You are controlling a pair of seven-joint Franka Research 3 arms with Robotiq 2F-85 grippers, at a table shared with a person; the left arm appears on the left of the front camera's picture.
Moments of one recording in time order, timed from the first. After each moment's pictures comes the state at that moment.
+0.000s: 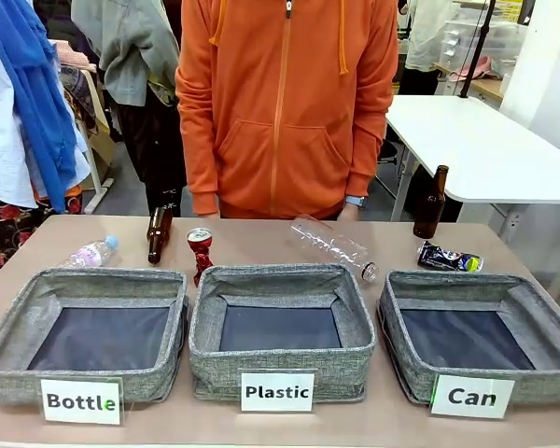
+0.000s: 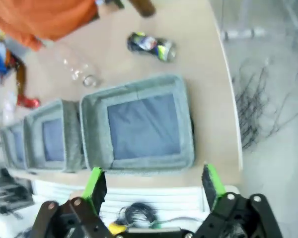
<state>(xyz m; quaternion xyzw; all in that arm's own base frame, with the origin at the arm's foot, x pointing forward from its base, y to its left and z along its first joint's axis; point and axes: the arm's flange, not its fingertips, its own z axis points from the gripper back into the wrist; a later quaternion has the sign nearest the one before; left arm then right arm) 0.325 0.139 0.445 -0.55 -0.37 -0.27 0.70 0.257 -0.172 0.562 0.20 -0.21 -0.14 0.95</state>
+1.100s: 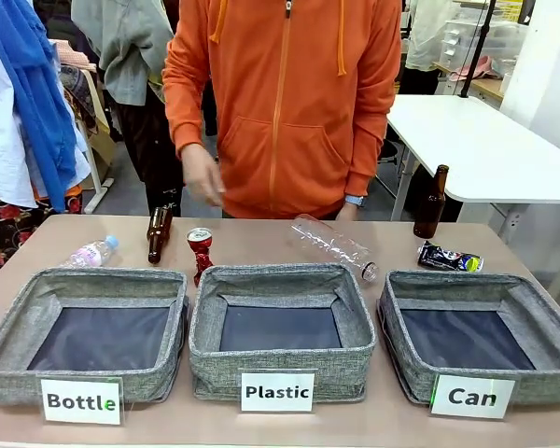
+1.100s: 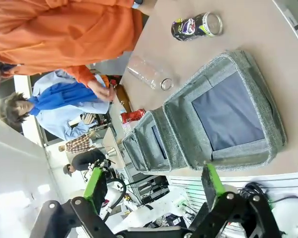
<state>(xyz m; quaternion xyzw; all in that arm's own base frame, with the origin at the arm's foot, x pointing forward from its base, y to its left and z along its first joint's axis) 0.327 0.148 0.380 -0.60 -0.42 -0.11 0.67 0.306 -0.243 0.501 0.49 -0.10 -0.30 0.81</state>
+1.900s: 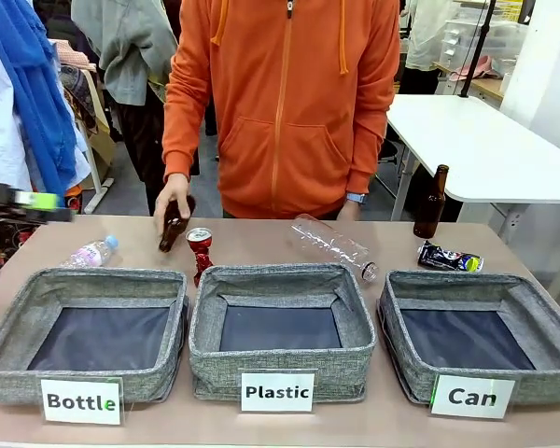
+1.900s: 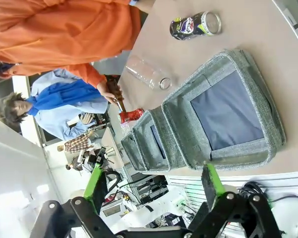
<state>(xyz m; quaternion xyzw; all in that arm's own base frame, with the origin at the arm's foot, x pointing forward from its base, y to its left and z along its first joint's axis) 0.428 0.046 0.407 -0.56 -0.31 -0.28 0.72 0.307 -0.242 0.500 0.49 -0.10 -0.30 0.81</state>
